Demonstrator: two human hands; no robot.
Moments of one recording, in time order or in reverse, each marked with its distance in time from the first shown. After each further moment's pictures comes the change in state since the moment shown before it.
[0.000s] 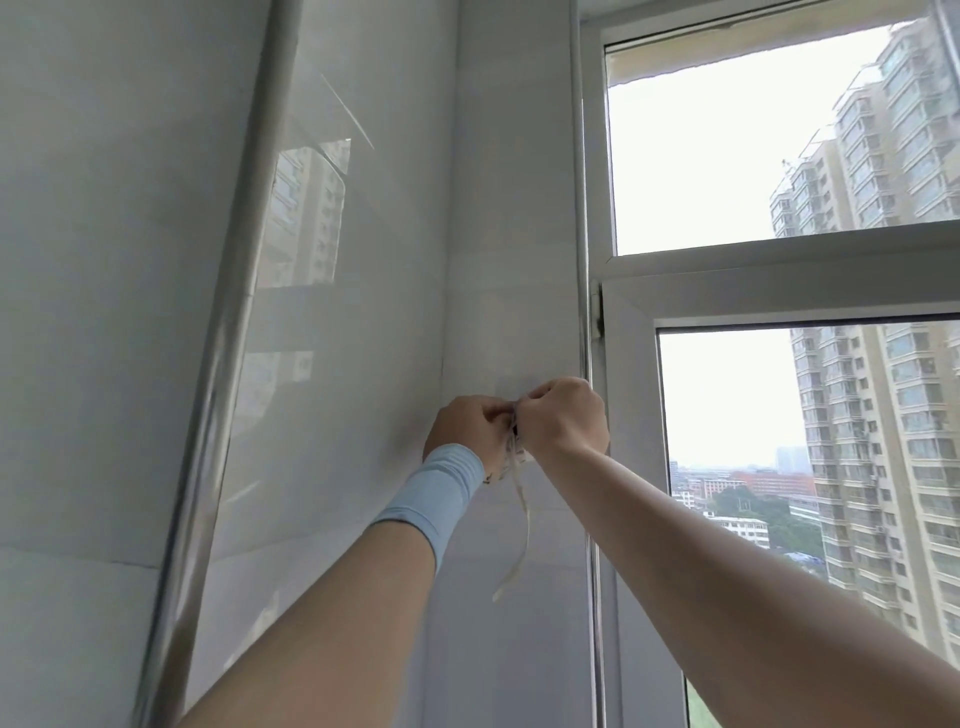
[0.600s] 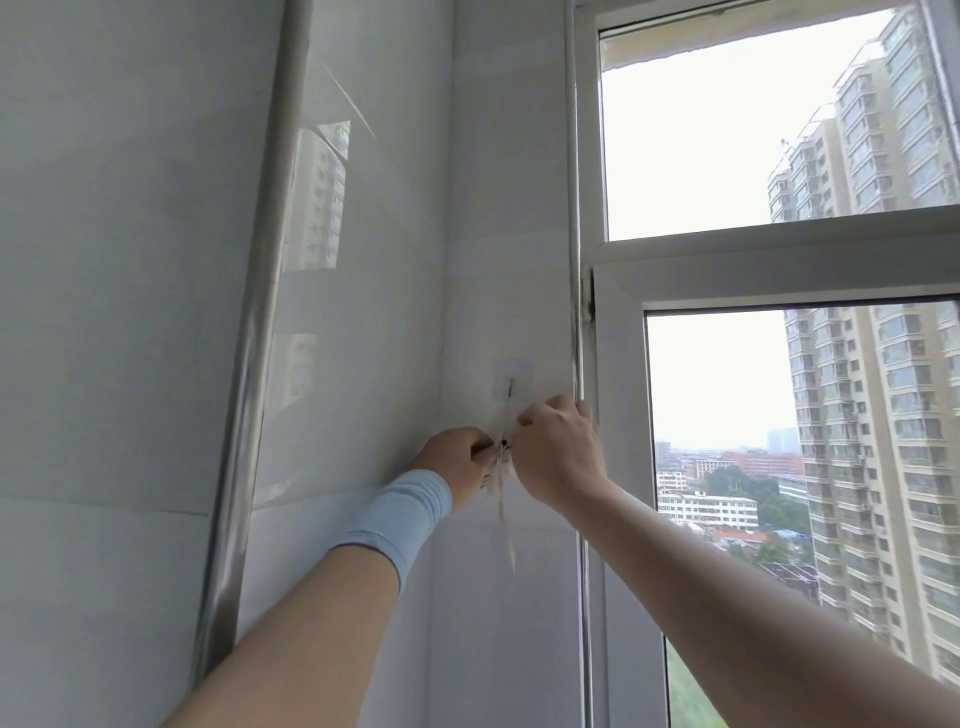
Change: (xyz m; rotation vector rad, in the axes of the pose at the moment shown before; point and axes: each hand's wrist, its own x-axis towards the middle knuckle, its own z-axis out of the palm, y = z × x) left_hand -0.043 -0.037 -0.004 0.178 -0.222 0.019; right_hand -0.049 0.036 -0.014 -0.353 -0.178 -0.340
